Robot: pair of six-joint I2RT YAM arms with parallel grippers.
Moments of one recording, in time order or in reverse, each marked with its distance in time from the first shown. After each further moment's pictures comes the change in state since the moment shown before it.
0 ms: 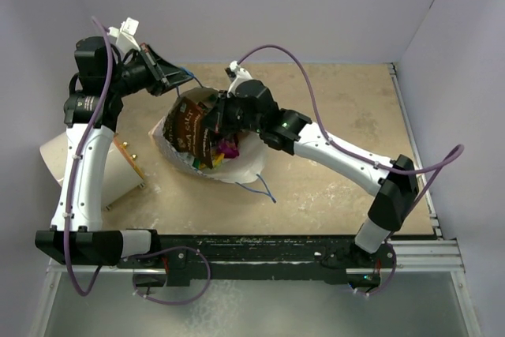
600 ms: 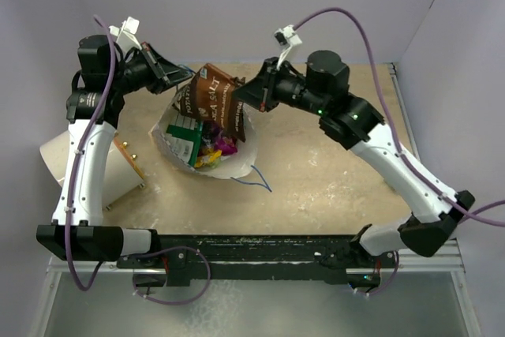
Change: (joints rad) left arm 0.000 0.021 0.003 0.000 -0.041 0.029; right arm -0.153 -0.261 0.095 -0.117 -0.259 -0.216
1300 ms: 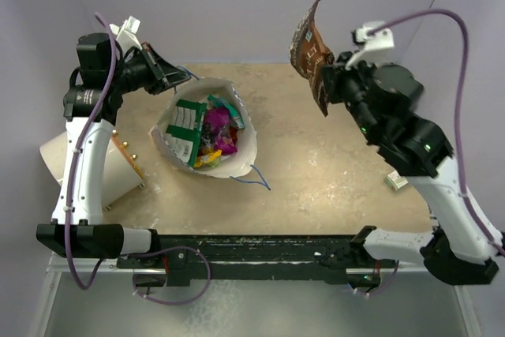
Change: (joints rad) left arm 0.000 0.024 0.060 -0.100 -0.022 0.088; right arm -0.016 -0.298 0.053 -0.293 0.713 -0.375
